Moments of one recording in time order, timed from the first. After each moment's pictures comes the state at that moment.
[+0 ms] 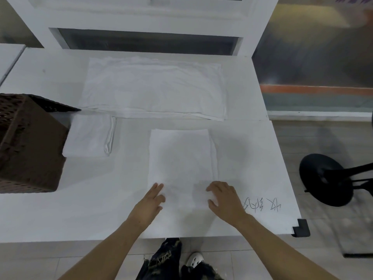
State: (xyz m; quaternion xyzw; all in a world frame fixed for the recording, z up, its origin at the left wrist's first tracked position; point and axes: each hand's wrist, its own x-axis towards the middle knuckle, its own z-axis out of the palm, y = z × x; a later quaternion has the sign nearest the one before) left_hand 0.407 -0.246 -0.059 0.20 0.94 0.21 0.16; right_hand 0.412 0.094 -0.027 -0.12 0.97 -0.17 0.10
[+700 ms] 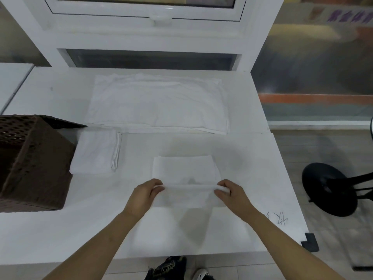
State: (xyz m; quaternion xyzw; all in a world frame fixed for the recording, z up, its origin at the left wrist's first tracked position) left_hand 0.328 -0.266 0.019 0.08 0.92 0.38 0.10; right_hand 0.360 0.084 0.047 0.08 0.85 -0.49 0.15
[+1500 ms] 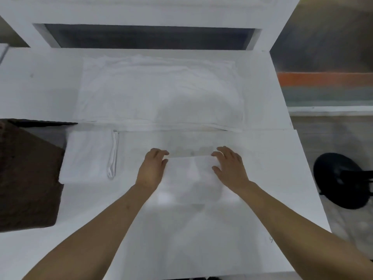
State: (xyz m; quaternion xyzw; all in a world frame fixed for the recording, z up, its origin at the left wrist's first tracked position) left_hand 0.189 -0.253 -0.022 0.08 0.96 0.28 0.03; right_hand 0.209 0.053 -0.026 -0.07 0.99 -0.14 0.07
